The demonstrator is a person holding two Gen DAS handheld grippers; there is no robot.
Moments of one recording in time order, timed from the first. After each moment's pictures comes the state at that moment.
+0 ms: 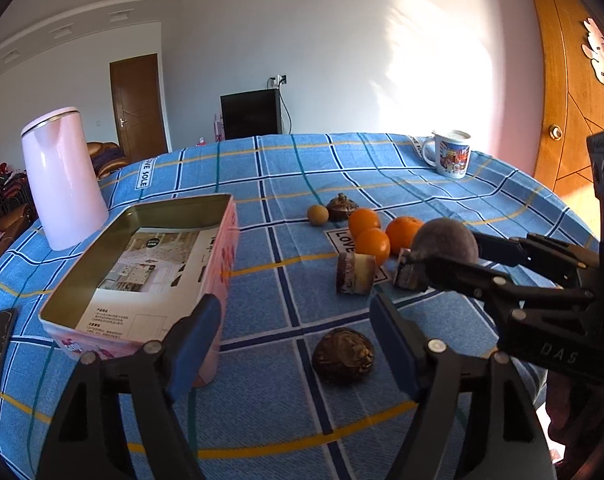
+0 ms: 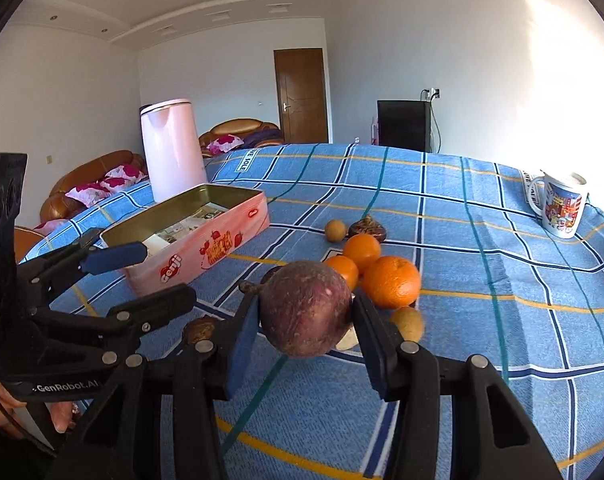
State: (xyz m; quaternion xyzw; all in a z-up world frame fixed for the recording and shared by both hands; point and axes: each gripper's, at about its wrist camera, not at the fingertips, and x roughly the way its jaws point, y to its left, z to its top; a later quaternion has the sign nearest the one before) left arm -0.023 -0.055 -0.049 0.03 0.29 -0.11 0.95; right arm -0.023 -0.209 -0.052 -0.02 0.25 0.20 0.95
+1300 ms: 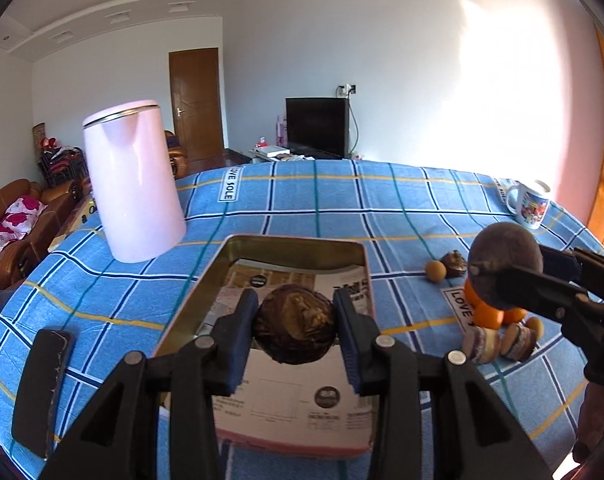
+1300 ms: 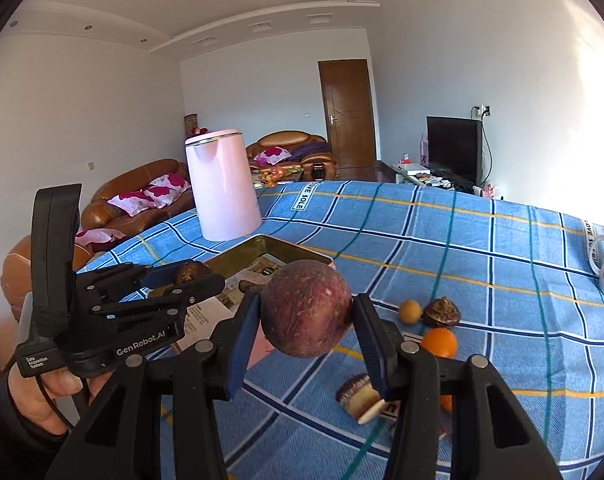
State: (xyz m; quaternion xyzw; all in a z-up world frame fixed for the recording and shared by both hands) left arm 0.031 0.042 -0.015 0.00 0.27 0.00 0.96; right arm 0.026 -0.148 0.000 -0.02 0.23 0.30 0.93
